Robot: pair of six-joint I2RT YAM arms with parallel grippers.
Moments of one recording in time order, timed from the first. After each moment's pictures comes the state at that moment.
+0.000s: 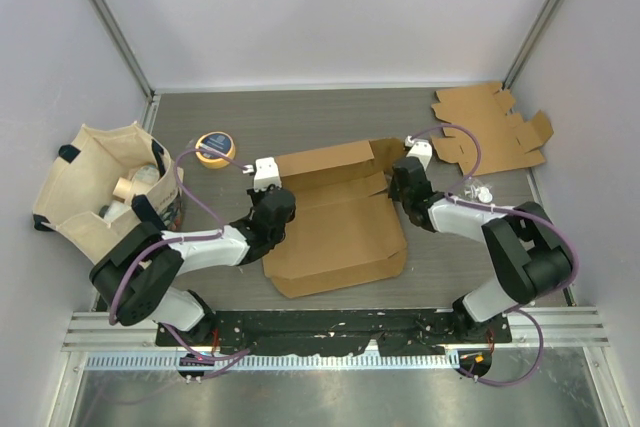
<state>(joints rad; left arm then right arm) -0.78 1.44 0.55 0.44 -0.89 -0.42 0.46 1.52 0.66 0.21 0.38 0.43</state>
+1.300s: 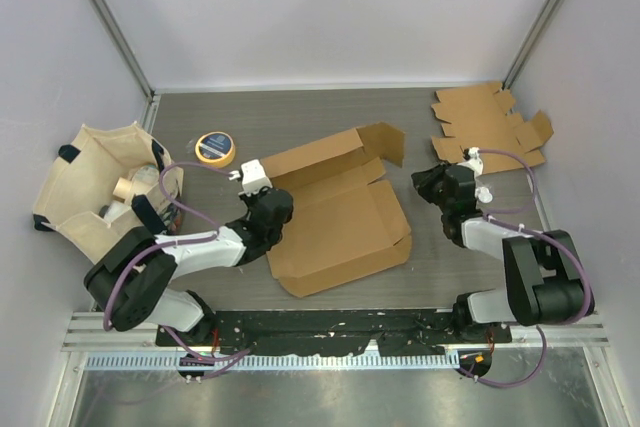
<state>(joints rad) -0.78 1.41 0.54 0.34 -0.92 -0.64 0.15 1.35 0.43 0.51 0.05 0.81</state>
